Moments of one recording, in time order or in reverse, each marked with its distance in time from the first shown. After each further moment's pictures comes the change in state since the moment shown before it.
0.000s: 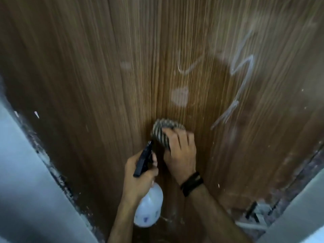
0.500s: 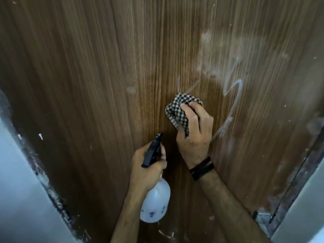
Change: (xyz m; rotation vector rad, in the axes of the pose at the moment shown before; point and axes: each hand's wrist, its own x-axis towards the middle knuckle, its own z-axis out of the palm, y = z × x) left_hand 0.027 0.069 0.014 0.032 -0.087 0.103; right_hand 0.108 0.013 -0.020 0.011 0.348 0.005
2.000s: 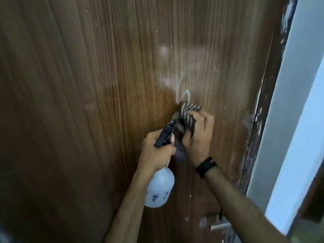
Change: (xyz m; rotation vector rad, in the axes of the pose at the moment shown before) left_hand 0.026 0.046 0.089 0.128 -0.311 0.070; right_hand 0.017 0.071 -0.071 -0.130 -0.046 0.134
